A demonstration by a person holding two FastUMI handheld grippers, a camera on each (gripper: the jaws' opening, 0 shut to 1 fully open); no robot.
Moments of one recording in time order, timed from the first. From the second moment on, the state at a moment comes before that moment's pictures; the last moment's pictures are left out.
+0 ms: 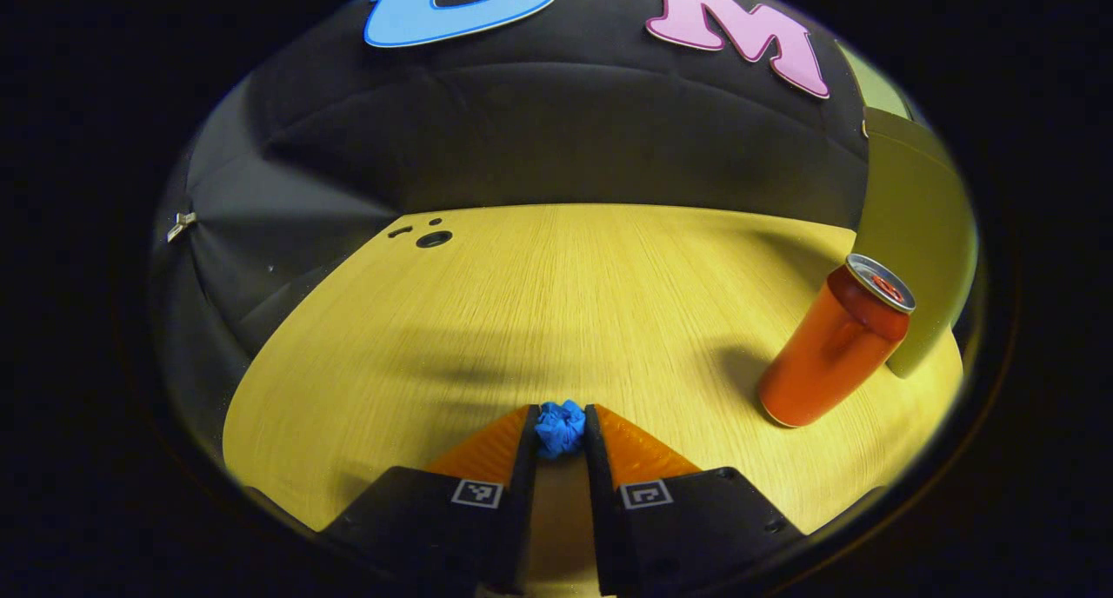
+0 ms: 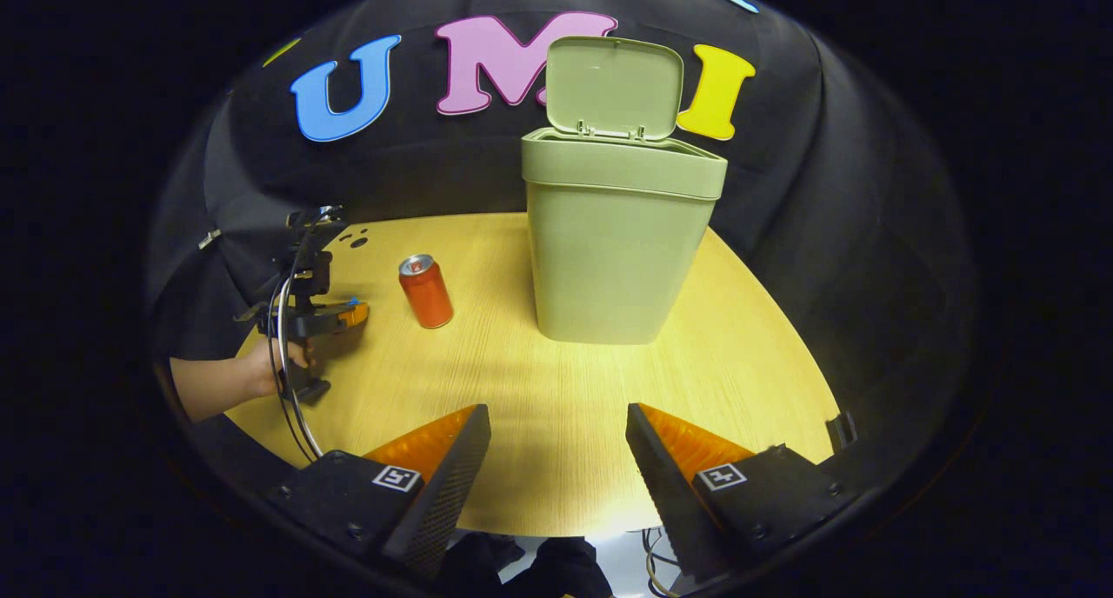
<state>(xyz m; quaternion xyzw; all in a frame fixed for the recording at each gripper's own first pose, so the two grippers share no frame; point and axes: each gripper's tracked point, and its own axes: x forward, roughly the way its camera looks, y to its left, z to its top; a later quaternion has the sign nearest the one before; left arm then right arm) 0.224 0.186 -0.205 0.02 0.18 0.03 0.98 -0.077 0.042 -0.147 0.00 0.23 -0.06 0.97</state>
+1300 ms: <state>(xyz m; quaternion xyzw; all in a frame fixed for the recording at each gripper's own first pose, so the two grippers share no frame) 0.148 0.086 0.001 0.01 0.04 -0.08 1.00 -0.062 0.014 -0.150 0.02 0.22 -0.06 0.97</state>
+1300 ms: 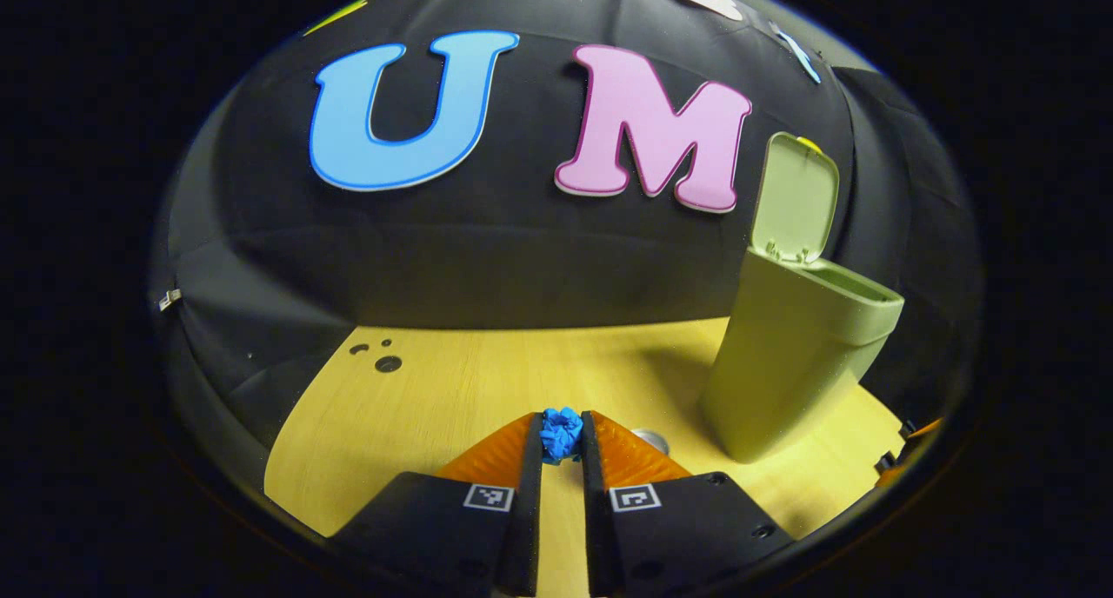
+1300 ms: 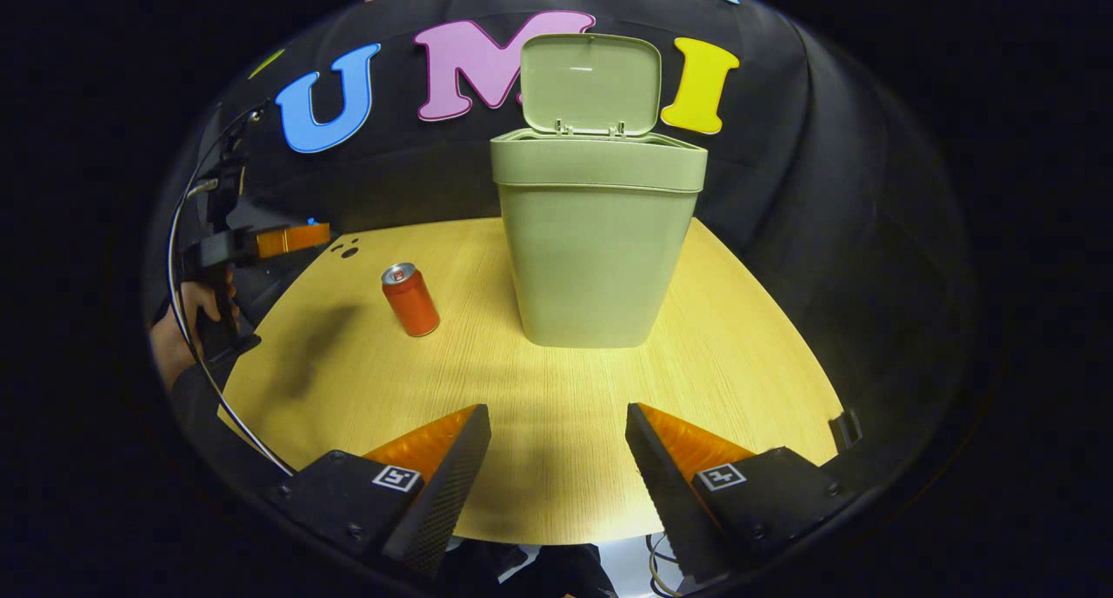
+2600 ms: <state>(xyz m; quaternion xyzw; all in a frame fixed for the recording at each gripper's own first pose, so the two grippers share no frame) 0.145 -0.189 0.101 0.00 -0.01 -0.21 0.98 -0.009 -0.047 -0.151 0.02 0.22 0.09 0.97</state>
